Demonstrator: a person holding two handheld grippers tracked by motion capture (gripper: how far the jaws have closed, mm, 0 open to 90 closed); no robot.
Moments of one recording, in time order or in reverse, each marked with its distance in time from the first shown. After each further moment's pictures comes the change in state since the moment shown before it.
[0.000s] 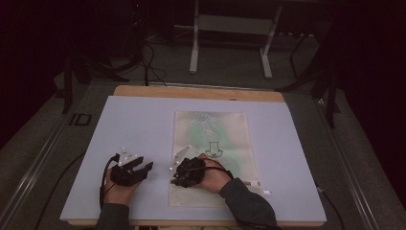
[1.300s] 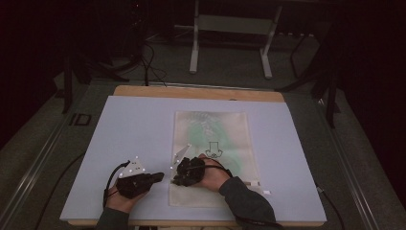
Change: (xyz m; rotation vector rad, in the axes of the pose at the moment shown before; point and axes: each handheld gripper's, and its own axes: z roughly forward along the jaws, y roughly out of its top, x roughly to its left) left arm -0.032 -0.002 -0.014 -0.032 -0.400 0.205; right arm -0.009 -0.007 0.009 0.019 0.058 0.017
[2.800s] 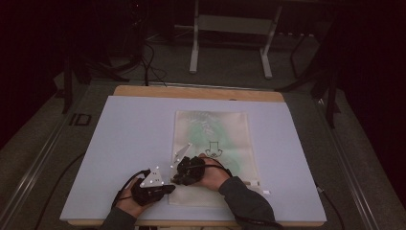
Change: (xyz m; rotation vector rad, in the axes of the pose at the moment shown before) left arm -0.020 -0.005 0.033 0.166 -0.058 0.179; right arm -0.002 0.000 0.001 -0.009 -0.001 0.022
